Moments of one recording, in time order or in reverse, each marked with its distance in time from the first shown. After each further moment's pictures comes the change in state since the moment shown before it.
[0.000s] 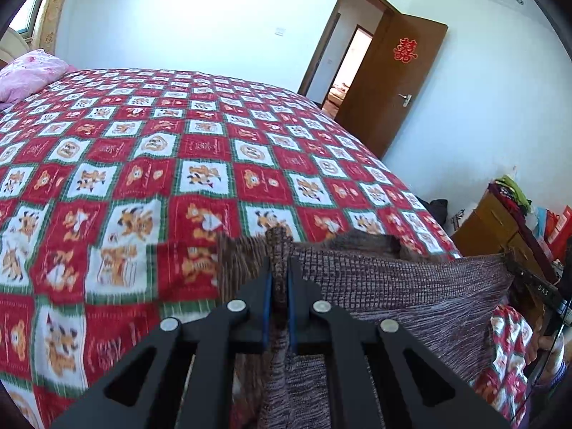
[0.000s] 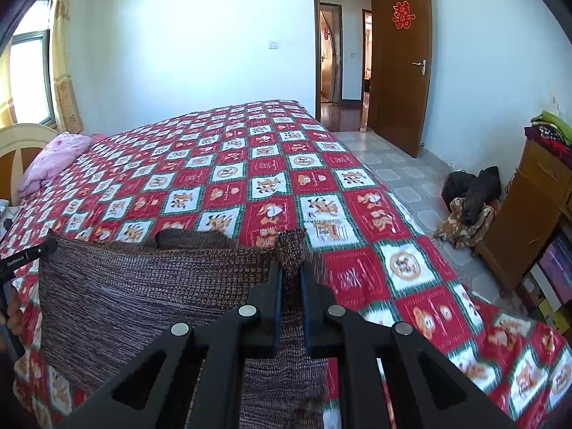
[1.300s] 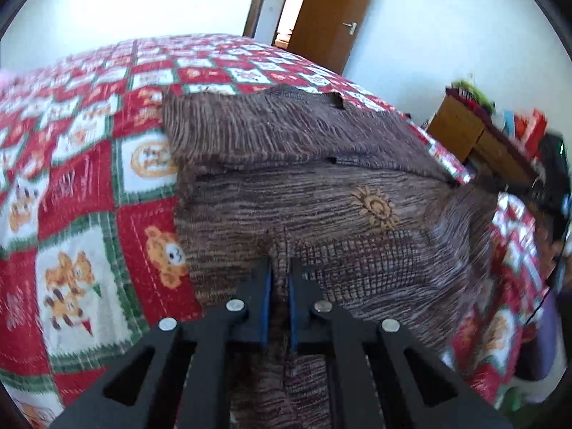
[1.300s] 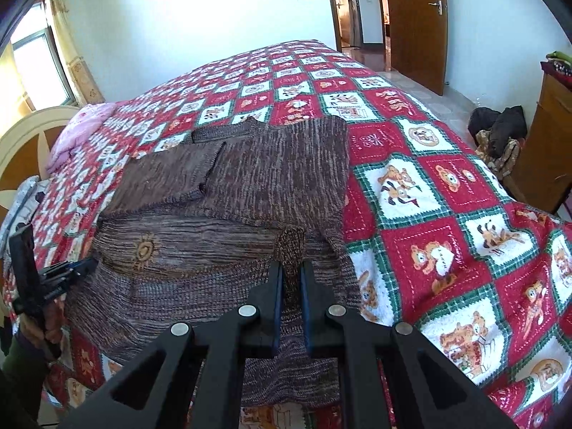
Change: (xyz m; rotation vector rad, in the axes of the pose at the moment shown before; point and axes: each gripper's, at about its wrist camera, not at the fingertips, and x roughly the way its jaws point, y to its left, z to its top) left arm -0.039 -0.021 -0.144 0.193 0.217 -0.124; right arm -0.048 -0.006 -0.124 0.059 0.224 0.148
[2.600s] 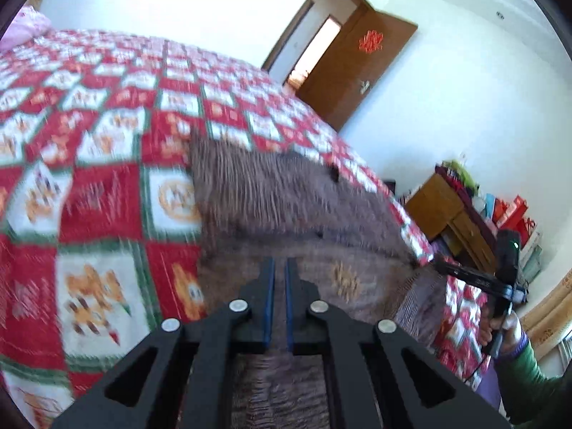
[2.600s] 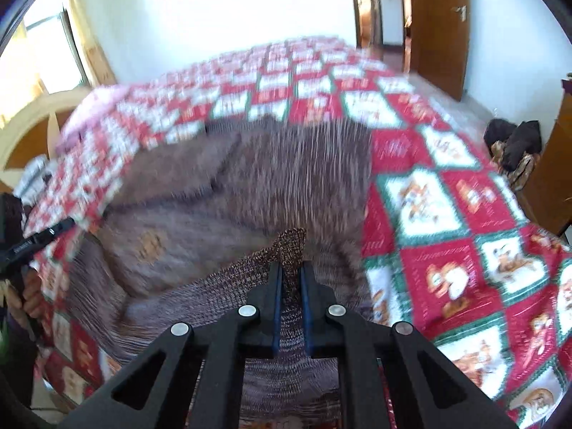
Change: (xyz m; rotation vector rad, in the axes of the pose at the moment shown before) left arm -0.051 0.028 0.028 -0.221 -0.183 -0.122; right arm 0.001 0.004 0.016 -0.059 -0.001 0.042
